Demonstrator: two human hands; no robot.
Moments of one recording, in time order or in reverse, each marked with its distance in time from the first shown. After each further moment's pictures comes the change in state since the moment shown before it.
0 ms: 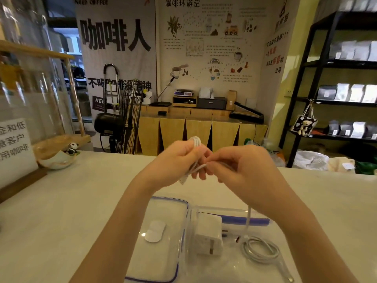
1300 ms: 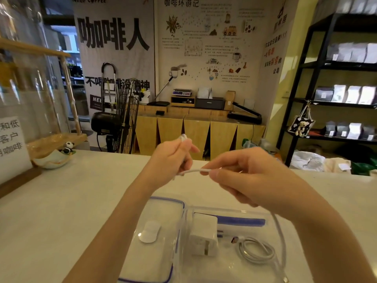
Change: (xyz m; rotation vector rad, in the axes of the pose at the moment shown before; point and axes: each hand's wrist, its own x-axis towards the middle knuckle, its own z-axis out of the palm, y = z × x) left_hand 0.011 -0.027 0.001 -0.008 0.236 0.054; right_hand -0.006 -0.002 -0.020 0.433 -0.283 0.239
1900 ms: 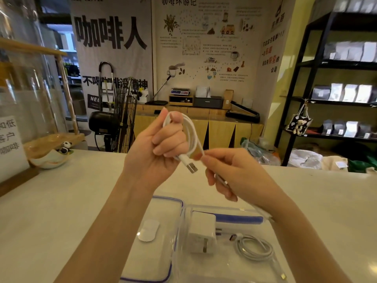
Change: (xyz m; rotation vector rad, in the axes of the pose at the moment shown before) left_hand -0.002 0.024 -0.013 -1.778 -0.644 -0.092; right_hand 0.020 0.027 0.012 0.156 0.083 -0.016
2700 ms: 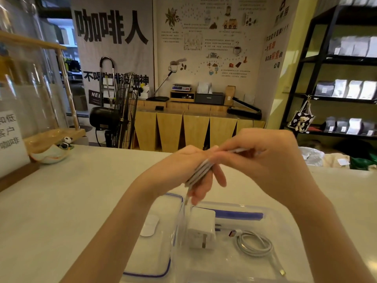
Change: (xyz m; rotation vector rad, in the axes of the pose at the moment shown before) left_hand 0.006 -0.029 -0.001 1.362 0.363 -0.363; right_hand -0.012 -0.011 -0.028 -0.623 0.236 -0.687
